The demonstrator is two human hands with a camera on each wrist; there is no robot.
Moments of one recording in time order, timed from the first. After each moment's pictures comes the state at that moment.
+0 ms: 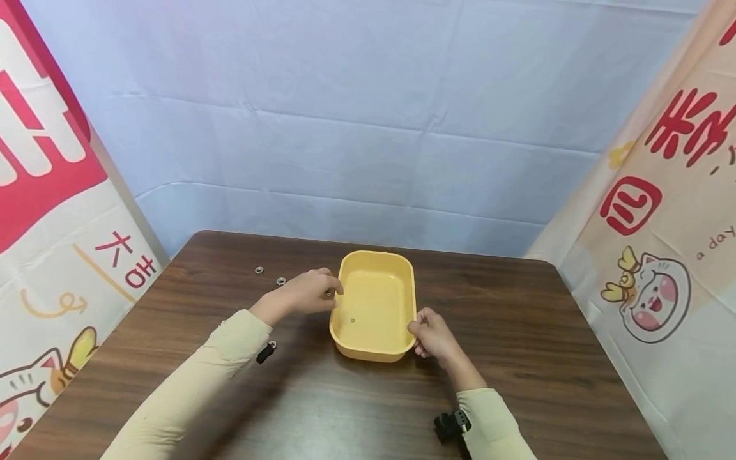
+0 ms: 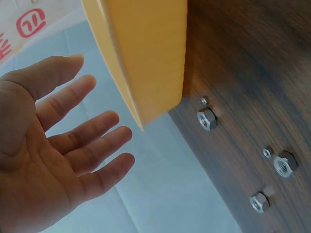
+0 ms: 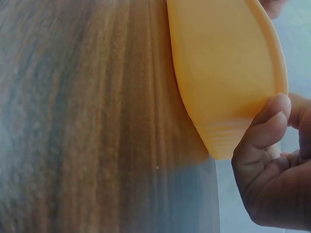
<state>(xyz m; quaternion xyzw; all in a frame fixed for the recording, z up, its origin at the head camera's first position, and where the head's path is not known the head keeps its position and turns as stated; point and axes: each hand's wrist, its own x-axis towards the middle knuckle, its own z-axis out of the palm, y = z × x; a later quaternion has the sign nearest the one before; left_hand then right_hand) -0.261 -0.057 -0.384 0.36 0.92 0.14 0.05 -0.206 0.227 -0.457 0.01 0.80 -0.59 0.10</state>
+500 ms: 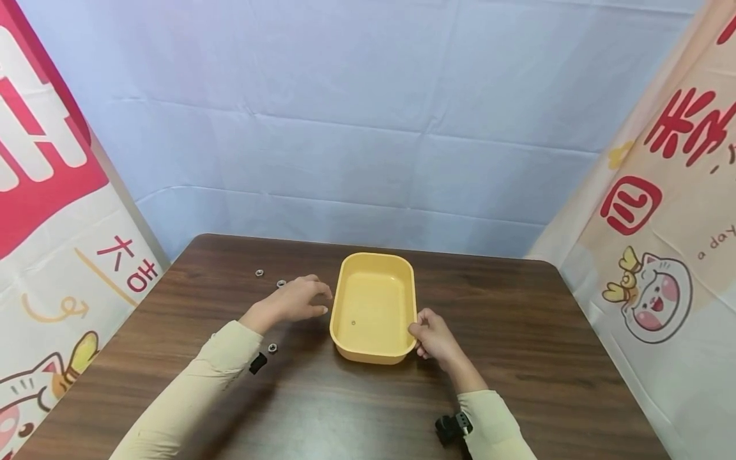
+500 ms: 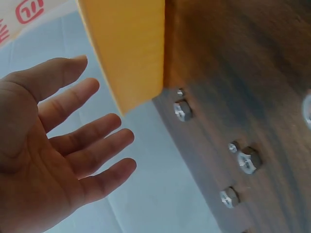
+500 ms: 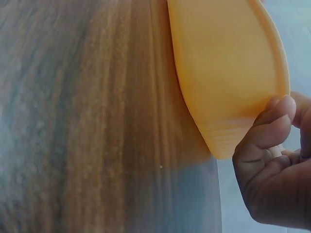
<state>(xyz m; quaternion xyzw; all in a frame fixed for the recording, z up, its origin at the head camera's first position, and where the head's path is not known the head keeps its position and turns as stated) -0.257 -0.078 -0.400 0.33 0.93 0.14 0.03 -0.206 0.227 -0.455 0.00 0.79 -0.60 0.10</state>
